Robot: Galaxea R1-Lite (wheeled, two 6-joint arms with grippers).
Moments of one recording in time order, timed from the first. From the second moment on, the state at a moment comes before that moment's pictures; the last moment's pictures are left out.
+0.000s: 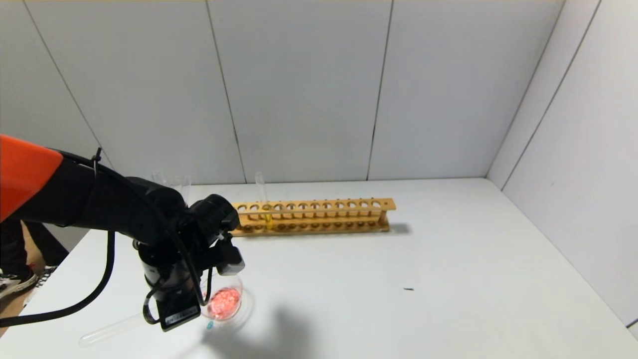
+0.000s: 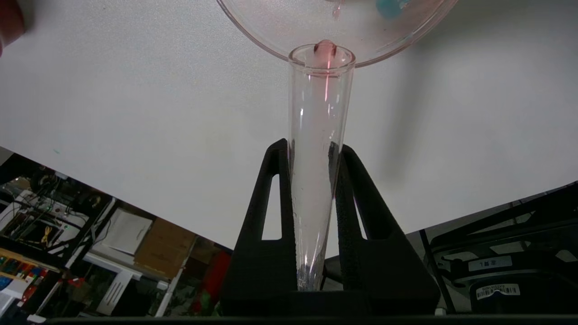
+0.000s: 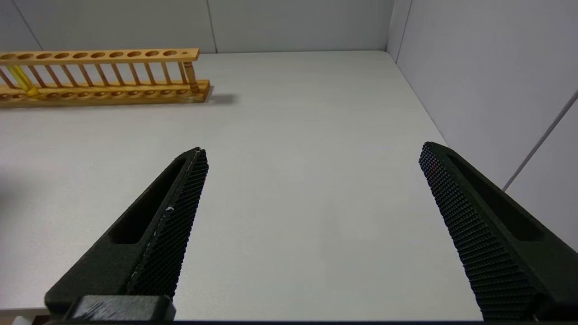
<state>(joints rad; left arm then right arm) -0.43 1.91 -1.09 0.65 0.33 0.54 0.00 0.00 0.00 -0.01 0.00 0.02</state>
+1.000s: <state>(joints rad) -0.48 2.07 -1.38 0.99 0.40 0.54 0.00 0.00 0.00 -0.01 0.00 0.02</state>
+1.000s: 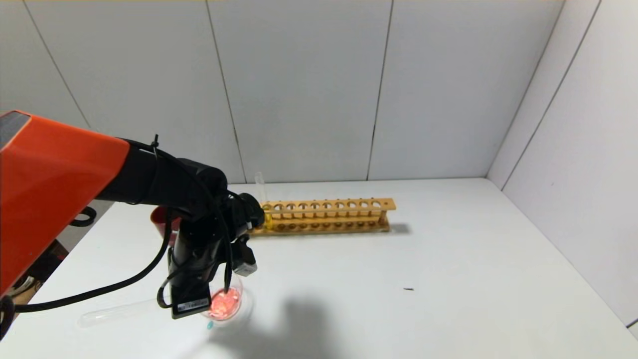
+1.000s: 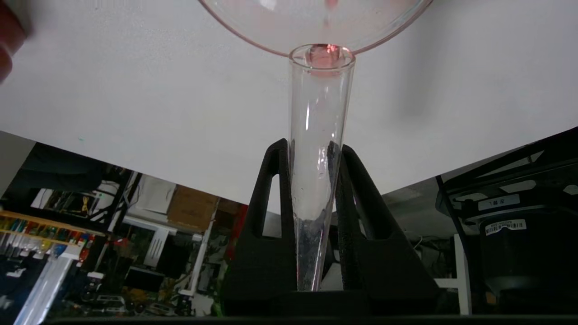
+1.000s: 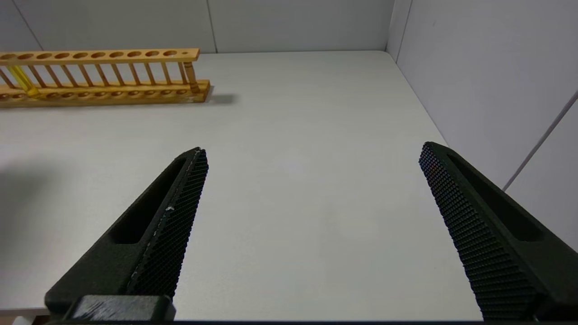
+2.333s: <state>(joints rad) -0.52 2.18 -1.50 1.15 0.47 0.53 0.00 0.00 0.00 -0.01 0.00 0.02</state>
